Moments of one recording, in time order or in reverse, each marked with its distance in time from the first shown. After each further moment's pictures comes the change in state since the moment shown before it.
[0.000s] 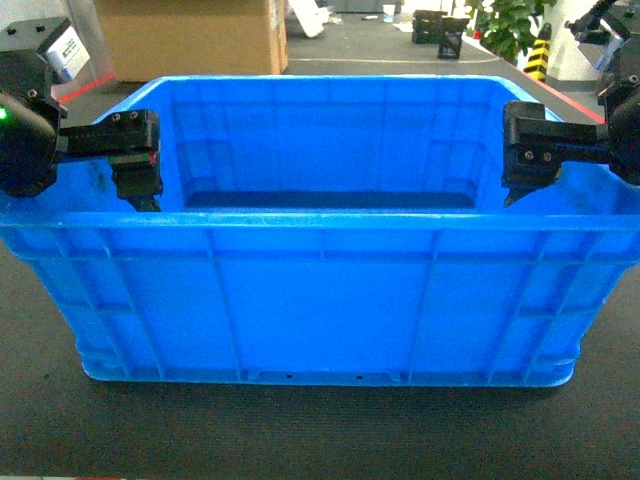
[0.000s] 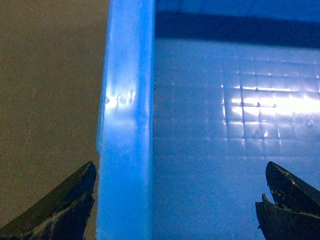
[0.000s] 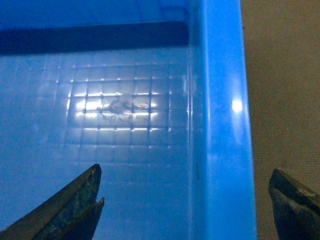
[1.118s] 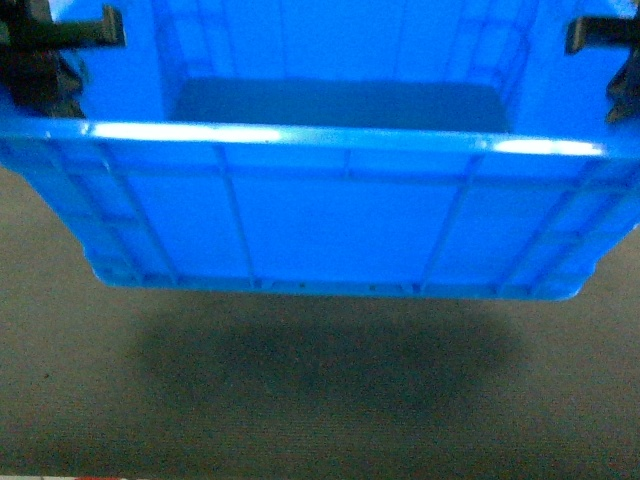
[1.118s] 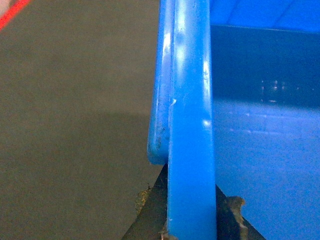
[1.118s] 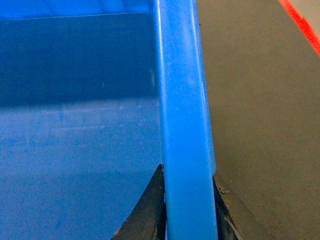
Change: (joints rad) left arm -0.056 -0.204 -0.118 0.282 -0.141 0.033; right arm 0.015 -0.193 -0.093 0.175 0.126 -0.020
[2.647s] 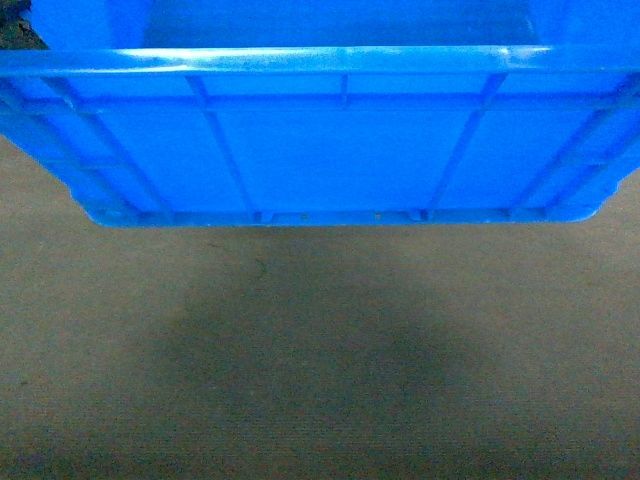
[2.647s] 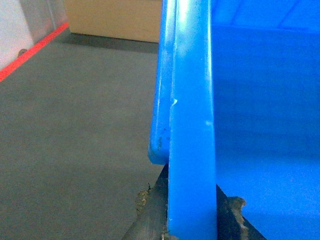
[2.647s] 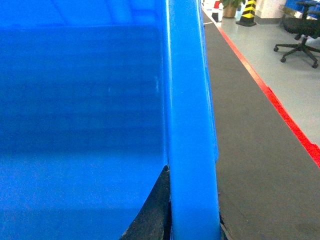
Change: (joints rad) left arm -0.013 -0.126 -0.117 0.199 -0.029 -0.008; right arm 0.045 -0.169 -0.158 0.286 0.065 -0.116
